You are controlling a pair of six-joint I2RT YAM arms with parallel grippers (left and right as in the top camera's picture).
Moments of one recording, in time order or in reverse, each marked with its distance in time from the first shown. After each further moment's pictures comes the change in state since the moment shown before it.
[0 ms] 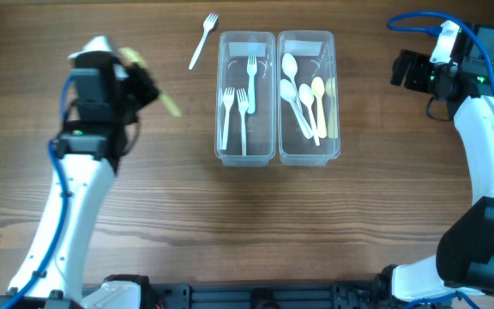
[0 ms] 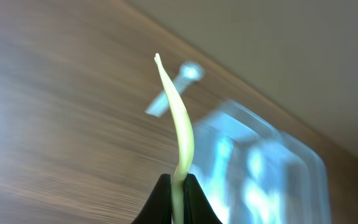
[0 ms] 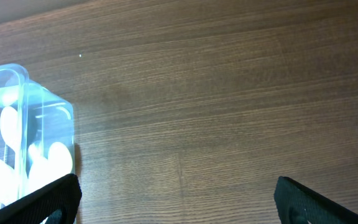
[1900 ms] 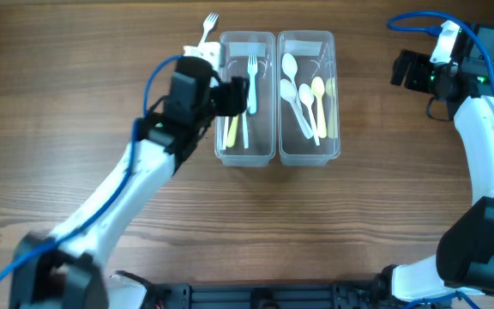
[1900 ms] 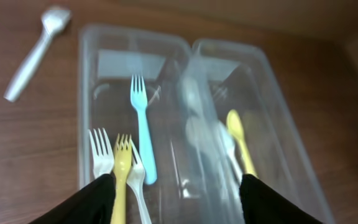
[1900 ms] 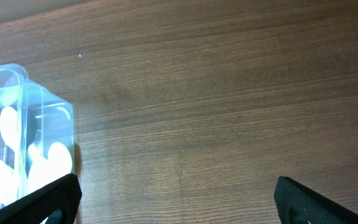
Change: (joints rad) left arm -0.341 0.154 0.000 0.184 0.011 0.190; right arm 0.000 0.000 0.000 0.000 0.000 0.000
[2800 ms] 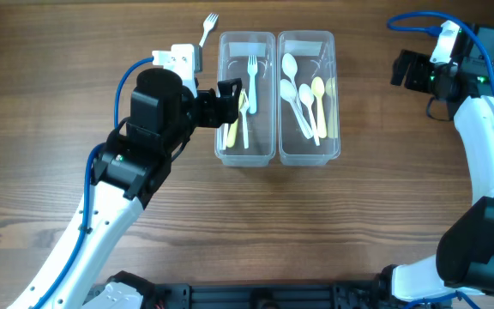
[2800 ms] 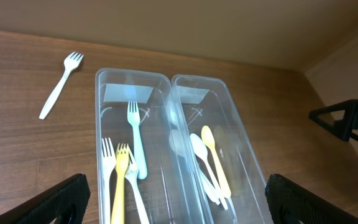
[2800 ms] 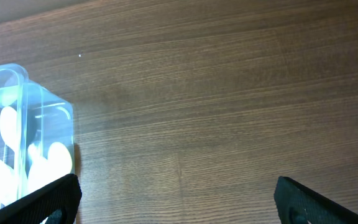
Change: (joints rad) left arm 0.012 -0.269 0.000 -0.169 0.000 0.000; right arm 0.000 0.000 0.000 0.000 0.000 0.000
